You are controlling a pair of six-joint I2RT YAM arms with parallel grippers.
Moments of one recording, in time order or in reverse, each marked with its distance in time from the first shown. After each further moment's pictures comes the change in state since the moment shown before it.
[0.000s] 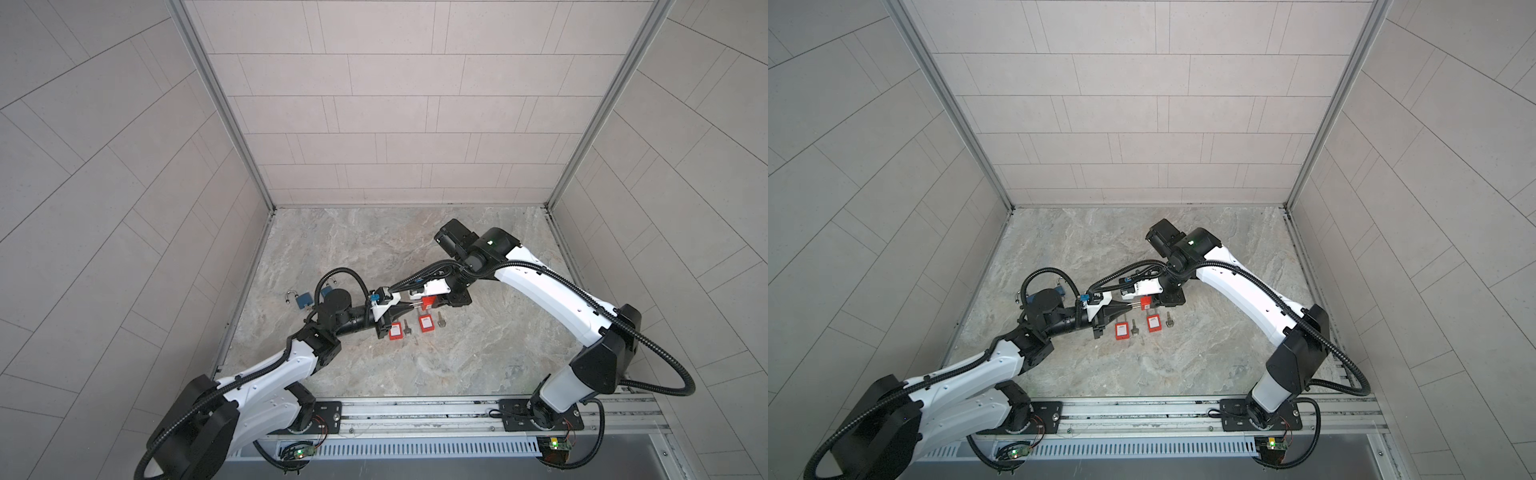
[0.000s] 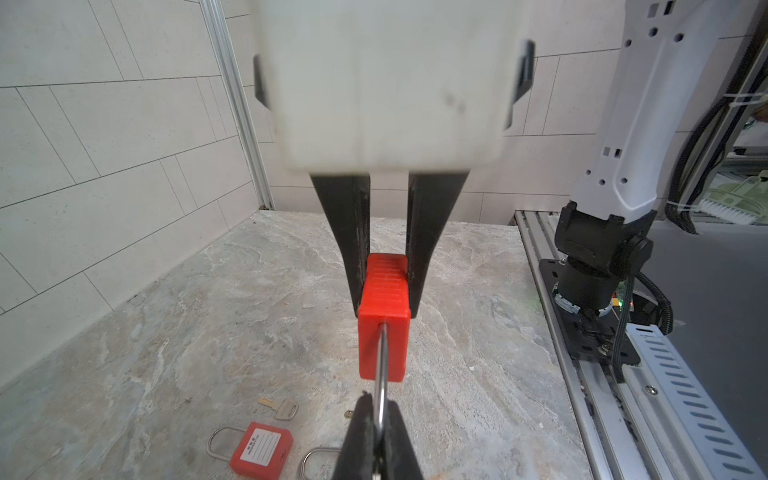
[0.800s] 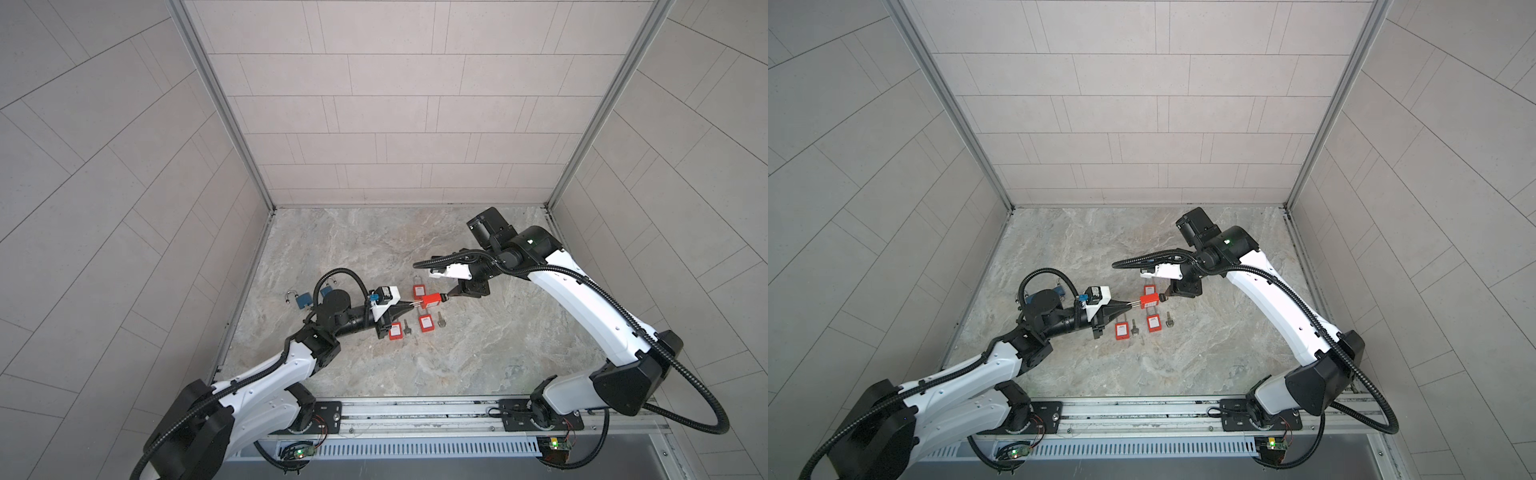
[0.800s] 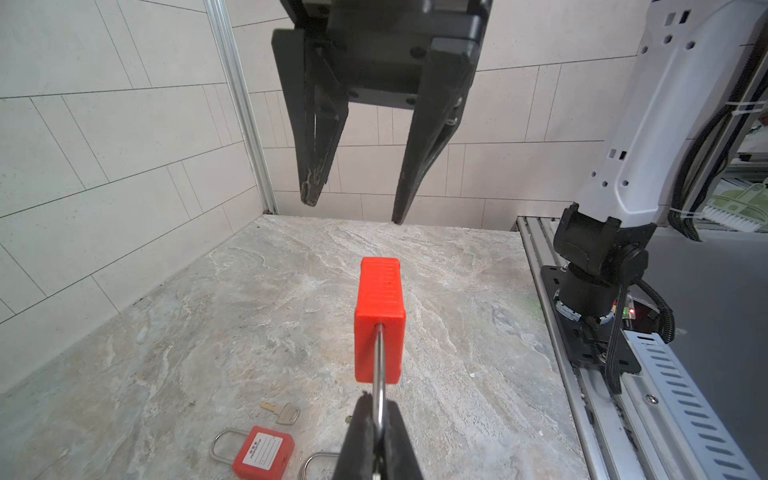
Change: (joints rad) left arm -0.008 -0.044 0.006 -0.046 -0.010 -0.002; right arm -0.139 -0.148 -0.050 0.058 0.003 0.078
